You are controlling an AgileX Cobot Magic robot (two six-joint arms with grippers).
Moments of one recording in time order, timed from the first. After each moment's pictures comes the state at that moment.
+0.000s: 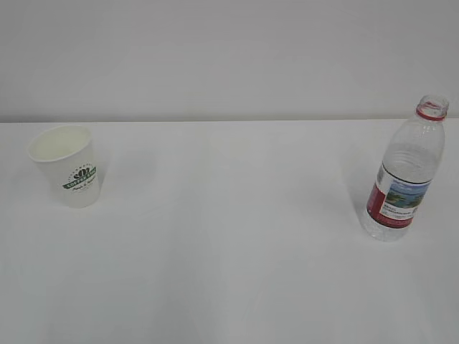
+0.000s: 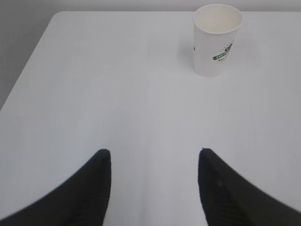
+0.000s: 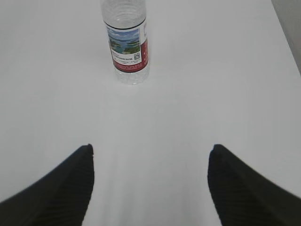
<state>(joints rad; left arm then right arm) -0.02 0.03 -0.53 0.11 1.10 -0.11 0.08 0.04 -0.50 -0.03 1.15 0.00</state>
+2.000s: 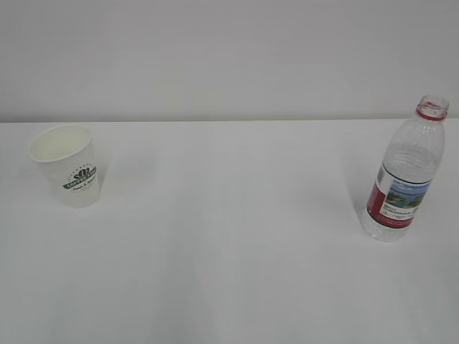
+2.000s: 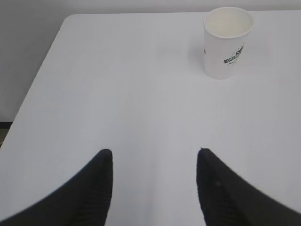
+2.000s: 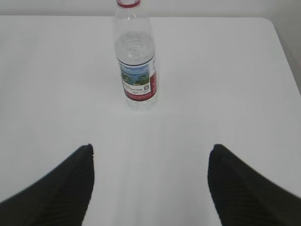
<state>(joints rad) -0.02 0.09 -0.57 0.15 1.09 -0.11 0.08 0.17 -0.62 0.00 1.10 0.00</state>
